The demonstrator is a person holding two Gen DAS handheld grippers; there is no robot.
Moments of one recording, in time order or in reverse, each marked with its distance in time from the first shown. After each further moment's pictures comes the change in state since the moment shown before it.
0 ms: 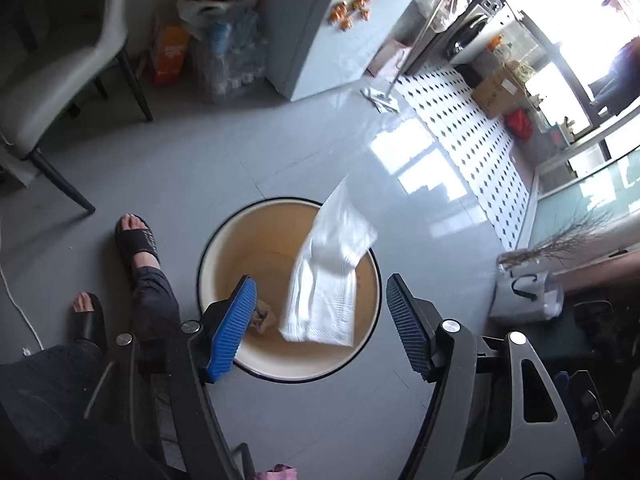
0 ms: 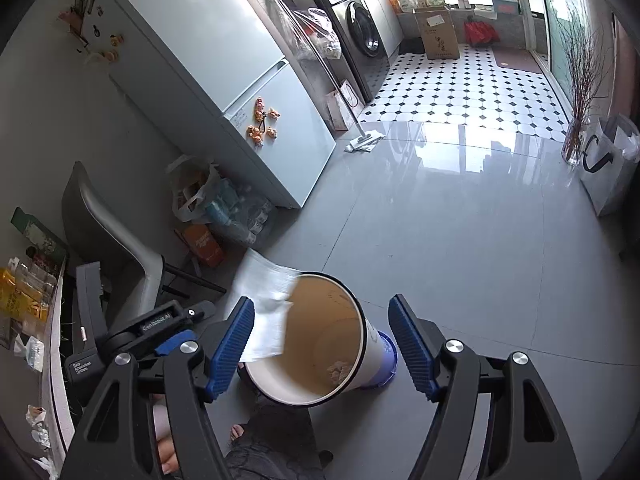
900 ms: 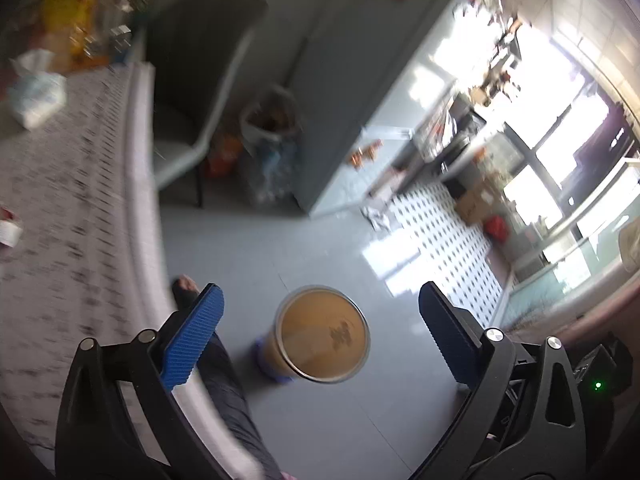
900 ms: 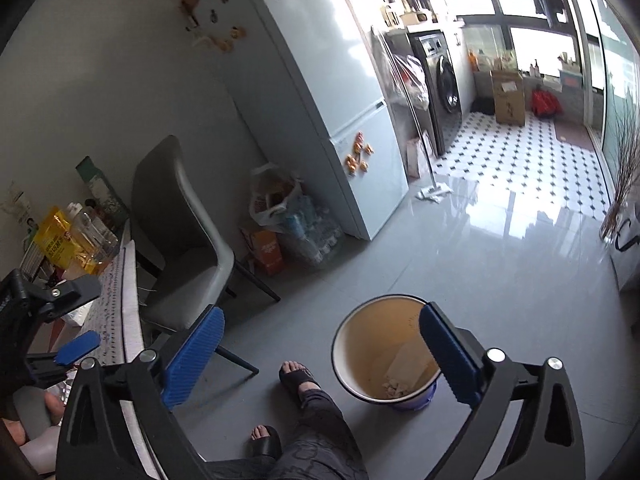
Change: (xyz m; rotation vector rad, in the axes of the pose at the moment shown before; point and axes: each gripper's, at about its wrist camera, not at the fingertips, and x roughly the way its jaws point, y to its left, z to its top) left arm -0.306 0.107 -0.056 -0.120 -0.422 -0.043; right arm -0.099 0.170 -0.040 -0.229 -0.141 0.132
